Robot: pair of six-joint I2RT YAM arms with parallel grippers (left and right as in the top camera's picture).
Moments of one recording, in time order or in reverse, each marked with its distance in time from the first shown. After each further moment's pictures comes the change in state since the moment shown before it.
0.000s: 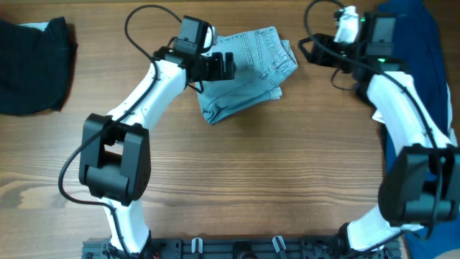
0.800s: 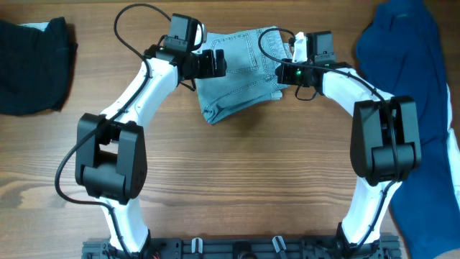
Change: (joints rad) left arm 0.036 0.000 0.000 -0.003 -0.012 0.010; right arm 0.135 0.315 0.013 0.087 0.139 0.014
